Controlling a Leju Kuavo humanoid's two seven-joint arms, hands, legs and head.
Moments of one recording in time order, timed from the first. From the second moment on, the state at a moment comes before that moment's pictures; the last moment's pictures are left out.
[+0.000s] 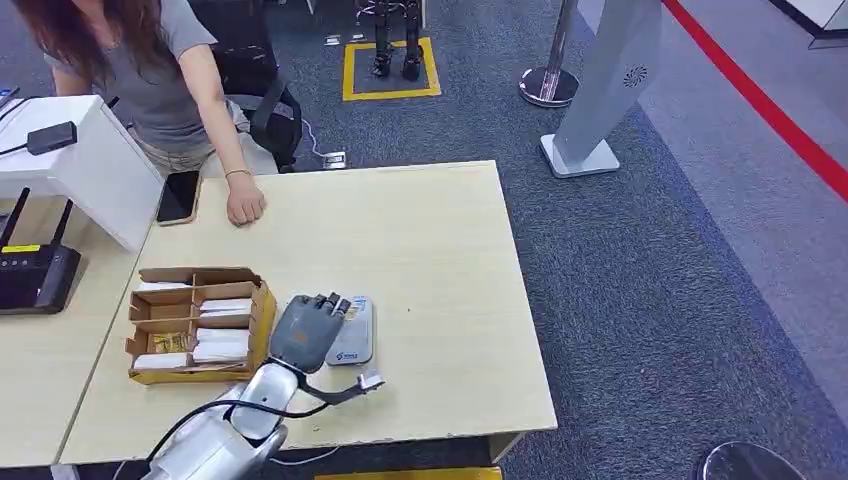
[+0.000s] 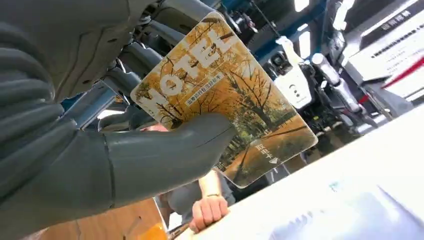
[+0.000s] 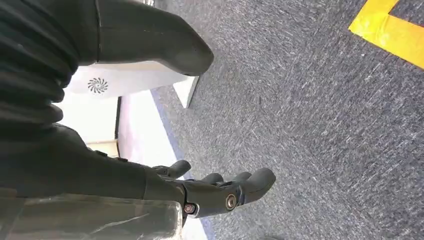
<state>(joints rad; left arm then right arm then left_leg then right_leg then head) -0.46 0.09 -0.85 -0.98 -1.54 0.37 0.34 -0.11 0.07 -0.67 -0.21 1.55 0.04 0.25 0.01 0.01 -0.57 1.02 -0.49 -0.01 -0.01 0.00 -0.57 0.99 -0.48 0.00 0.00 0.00</state>
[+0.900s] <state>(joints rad) -0.46 0.04 -0.86 -0.91 -1.54 0.43 0.35 -0.11 0.07 -0.67 -0.21 1.55 0.03 0.25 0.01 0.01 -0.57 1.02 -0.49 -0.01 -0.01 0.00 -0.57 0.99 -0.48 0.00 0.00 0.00</state>
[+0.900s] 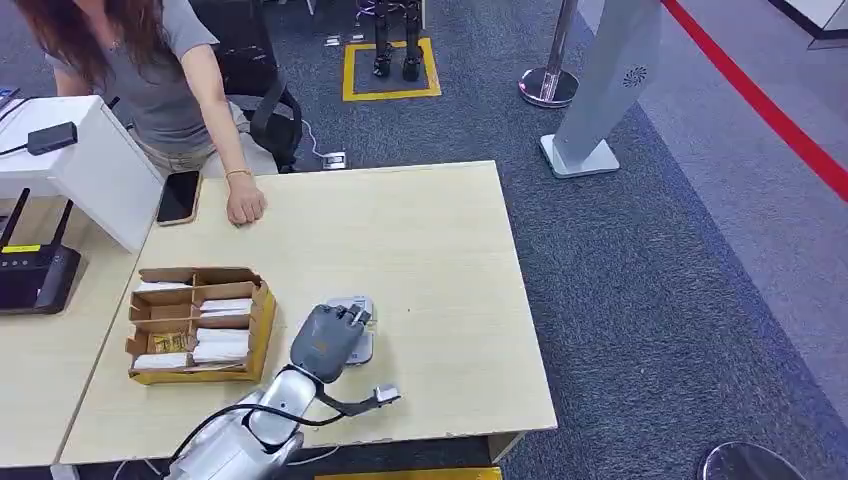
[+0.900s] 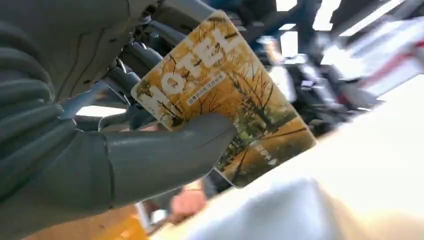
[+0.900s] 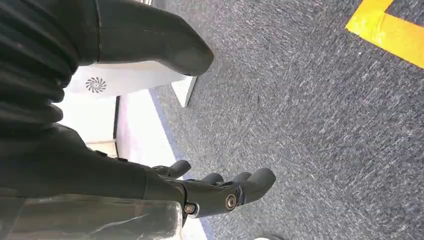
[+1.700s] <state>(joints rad) -0.38 0.11 -0.14 -1.25 -0.28 0.34 -0.27 -0.10 0.07 -0.66 -0.21 1.54 0.03 0.23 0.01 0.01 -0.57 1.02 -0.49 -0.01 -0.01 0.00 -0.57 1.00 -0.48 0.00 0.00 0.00</state>
